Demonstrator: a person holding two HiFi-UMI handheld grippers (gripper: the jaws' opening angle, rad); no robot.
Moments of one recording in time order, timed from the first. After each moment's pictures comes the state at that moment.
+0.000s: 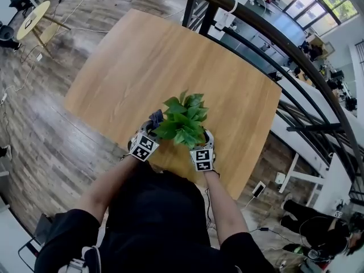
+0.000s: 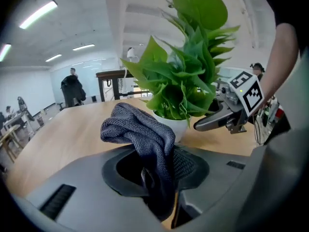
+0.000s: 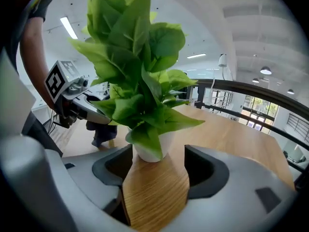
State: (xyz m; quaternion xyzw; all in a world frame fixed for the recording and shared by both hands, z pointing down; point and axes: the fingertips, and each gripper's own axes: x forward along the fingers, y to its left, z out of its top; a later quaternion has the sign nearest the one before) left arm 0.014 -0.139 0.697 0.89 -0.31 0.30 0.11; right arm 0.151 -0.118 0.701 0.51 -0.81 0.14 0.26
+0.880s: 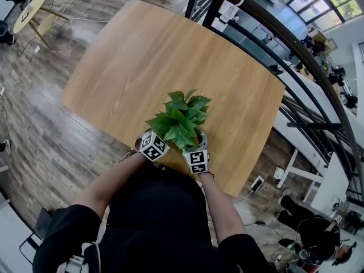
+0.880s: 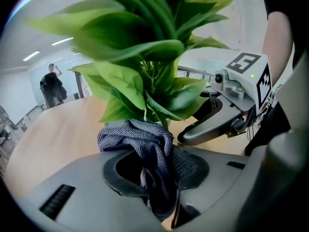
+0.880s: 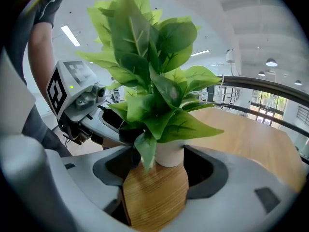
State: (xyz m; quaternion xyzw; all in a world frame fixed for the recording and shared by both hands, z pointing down) left arm 0.057 -0.101 0.715 0.90 -0.21 0.35 0.10; right arm 0.098 -0.095 0.696 0.47 -0.83 0.16 0.24
